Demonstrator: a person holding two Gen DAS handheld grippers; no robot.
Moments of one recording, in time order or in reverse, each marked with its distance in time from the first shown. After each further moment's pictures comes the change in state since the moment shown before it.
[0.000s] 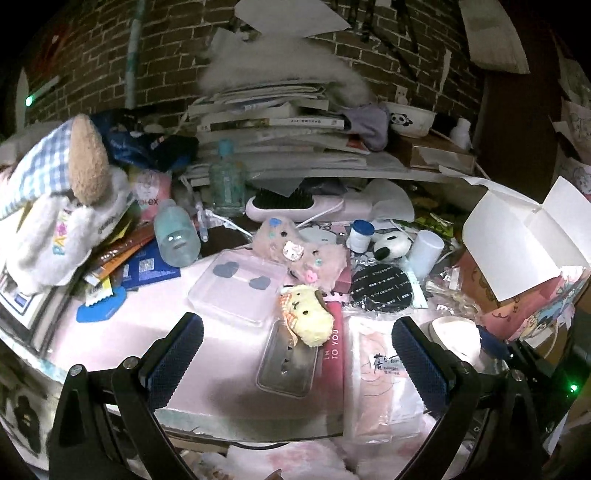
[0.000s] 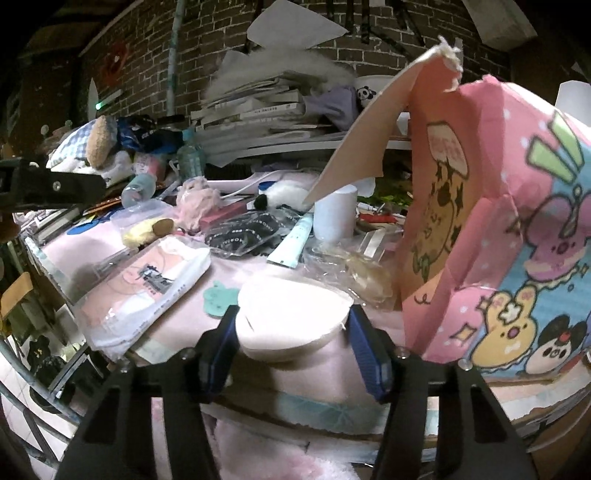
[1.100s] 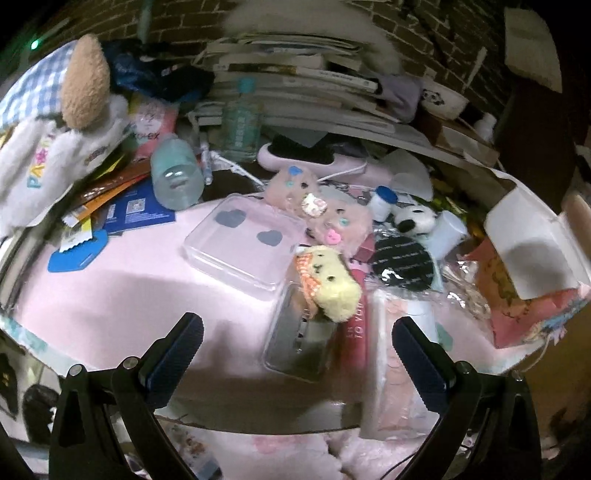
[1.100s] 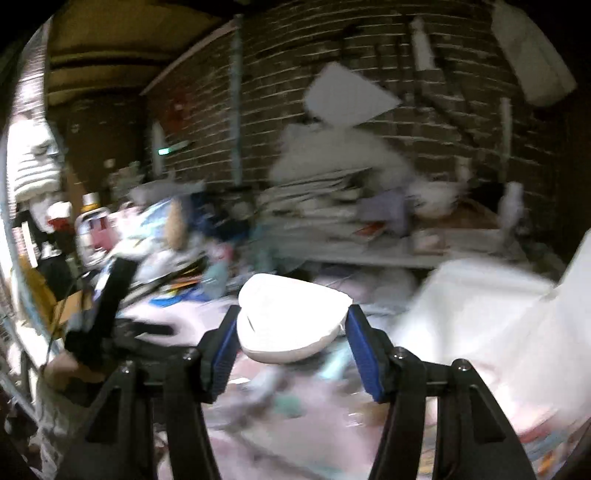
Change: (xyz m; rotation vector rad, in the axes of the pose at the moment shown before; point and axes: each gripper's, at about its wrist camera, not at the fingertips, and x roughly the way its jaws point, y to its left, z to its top) left arm 0.036 0.026 -0.010 -0.125 0.154 -0.040; right arm -0.087 -0.031 0.119 -0.078 -0.161 0.170
